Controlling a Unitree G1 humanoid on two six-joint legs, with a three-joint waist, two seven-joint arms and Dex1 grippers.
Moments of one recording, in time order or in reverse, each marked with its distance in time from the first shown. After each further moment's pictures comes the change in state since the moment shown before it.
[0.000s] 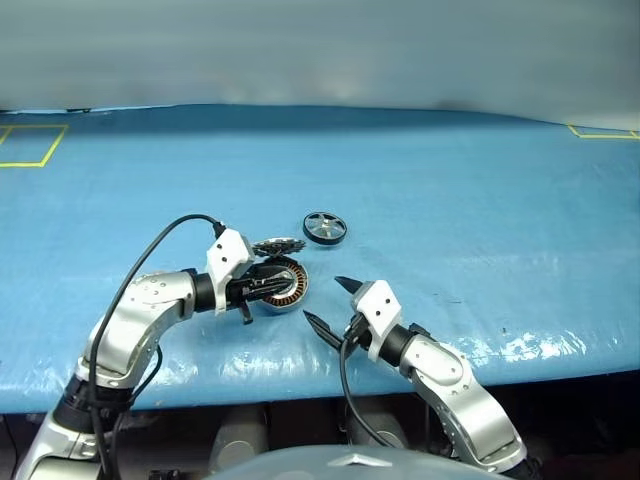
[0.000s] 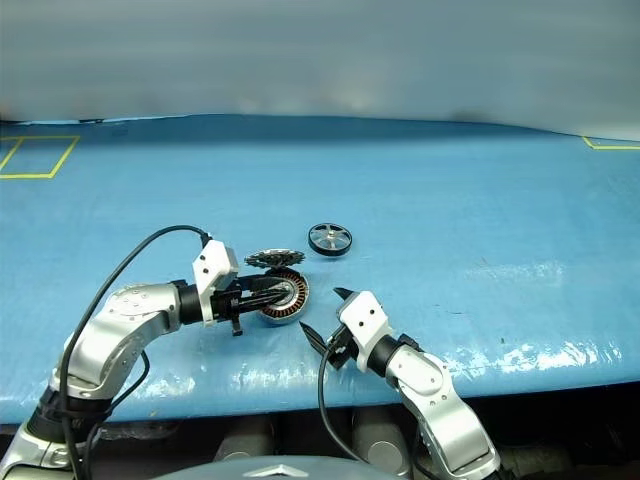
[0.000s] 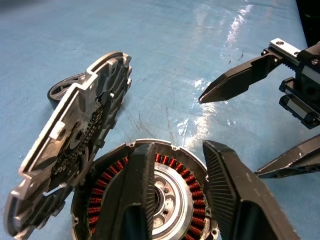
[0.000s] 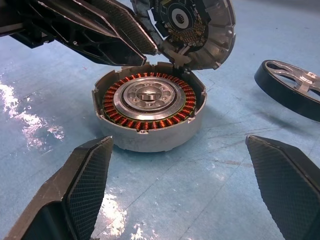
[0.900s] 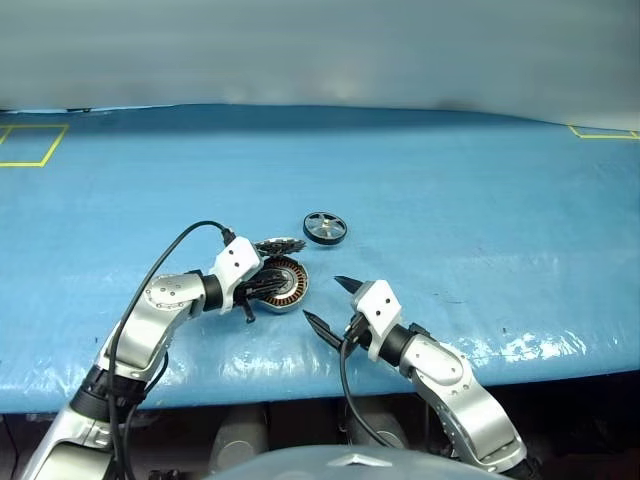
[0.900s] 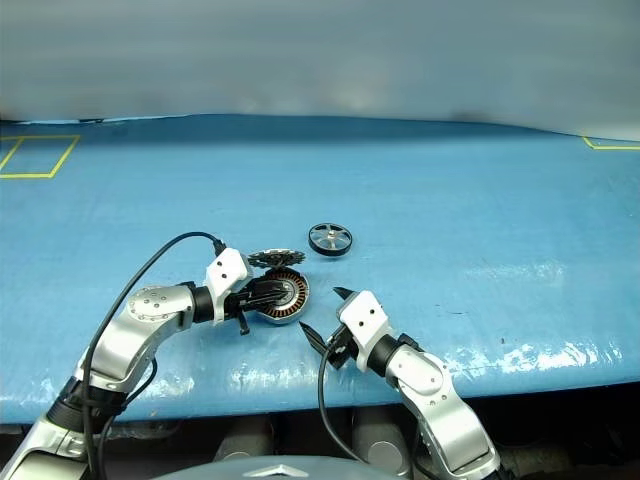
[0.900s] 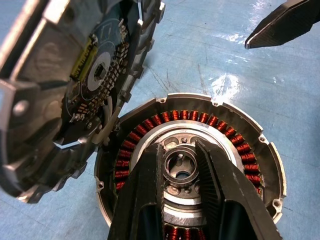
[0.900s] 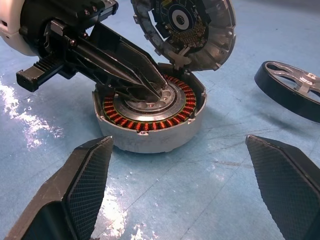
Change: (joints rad) left arm -0.055 -0.021 -0.105 0.164 0.179 -0.129 0.046; right arm 0.001 -0.001 -0.001 0.000 0.001 -0.003 0.000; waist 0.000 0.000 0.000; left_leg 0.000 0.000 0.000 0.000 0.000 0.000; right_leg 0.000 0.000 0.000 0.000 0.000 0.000
